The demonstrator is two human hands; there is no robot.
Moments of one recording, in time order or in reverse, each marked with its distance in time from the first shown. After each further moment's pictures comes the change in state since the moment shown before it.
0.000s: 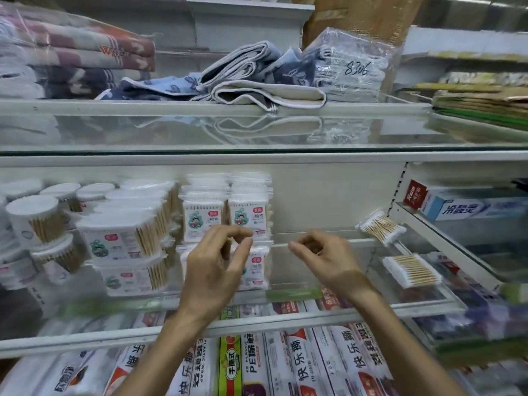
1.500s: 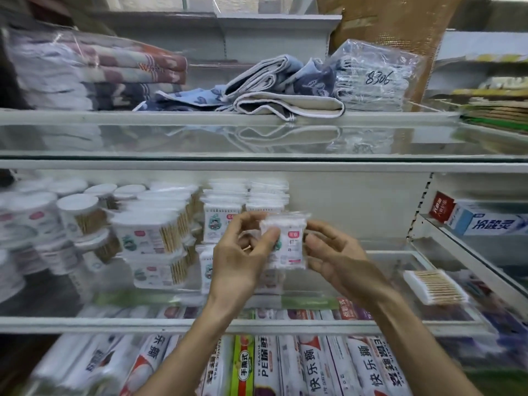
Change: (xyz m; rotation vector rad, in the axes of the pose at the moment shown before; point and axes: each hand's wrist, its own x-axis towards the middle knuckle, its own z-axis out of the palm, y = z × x) left_hand 0.009 0.042 0.010 -0.479 0.079 -0.400; right_hand -0.008 -0.037 -0.018 0.879 -0.322 0.101
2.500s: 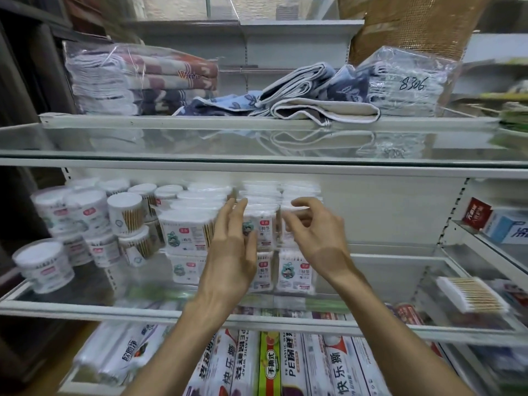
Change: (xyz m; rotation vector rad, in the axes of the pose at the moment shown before) left_hand 0.011 -0.003 -0.074 0.676 0.014 0.253; right_hand 0.058 0.012 0.081 -0.736 0.342 -0.373
